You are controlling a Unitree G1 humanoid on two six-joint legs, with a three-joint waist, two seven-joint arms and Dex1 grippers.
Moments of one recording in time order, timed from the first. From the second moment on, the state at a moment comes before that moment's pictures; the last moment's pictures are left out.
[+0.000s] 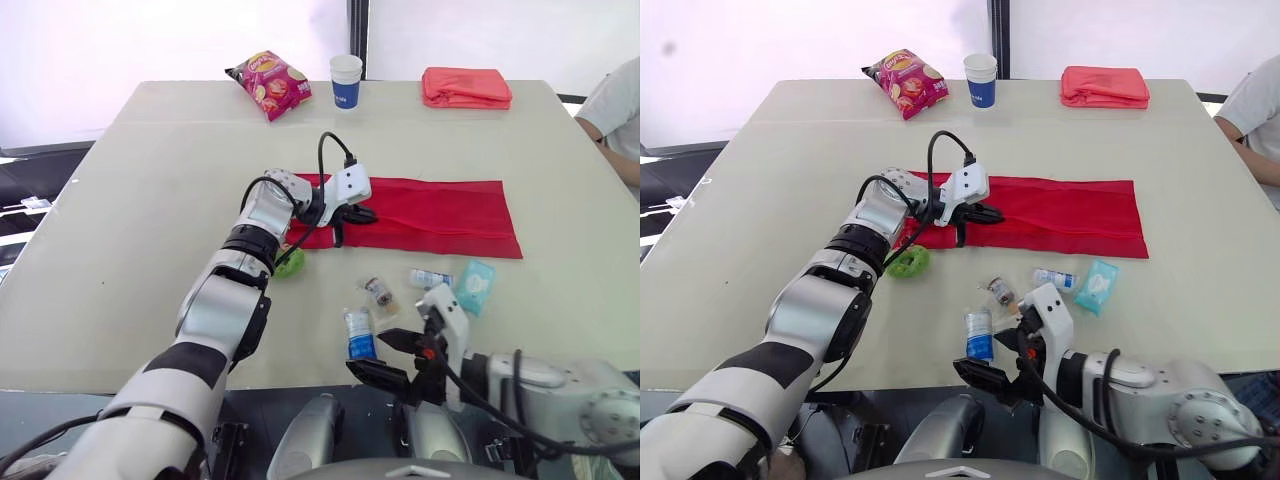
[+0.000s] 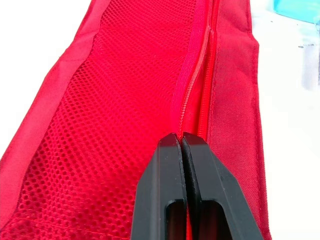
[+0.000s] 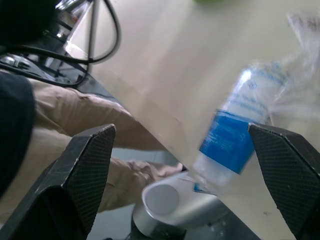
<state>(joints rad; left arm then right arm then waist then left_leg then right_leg) -1.13 0.28 -0.21 1.01 0.15 -0.07 -1.21 -0.09 -0.70 0.37 -0.75 1.53 0.87 -0.32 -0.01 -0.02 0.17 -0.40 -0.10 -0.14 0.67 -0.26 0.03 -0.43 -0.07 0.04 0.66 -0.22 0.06</state>
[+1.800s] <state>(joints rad) -1.00 0.29 -0.21 0.74 0.02 0.09 -1.29 -0.64 -0.33 0.01 0.11 1.15 1.03 -0.10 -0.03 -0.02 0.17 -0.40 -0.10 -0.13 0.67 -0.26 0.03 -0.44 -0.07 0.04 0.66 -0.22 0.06</state>
